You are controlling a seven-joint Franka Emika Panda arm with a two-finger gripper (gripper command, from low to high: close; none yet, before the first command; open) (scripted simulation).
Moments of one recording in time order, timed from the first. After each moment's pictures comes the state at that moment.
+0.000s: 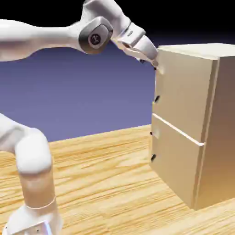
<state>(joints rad) -0.05 -0.82 0.06 -2.36 0.12 2.37 0.73</state>
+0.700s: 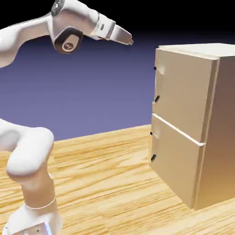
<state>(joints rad) -0.44 -1.08 0.52 -2.40 1.03 2.52 0.29</state>
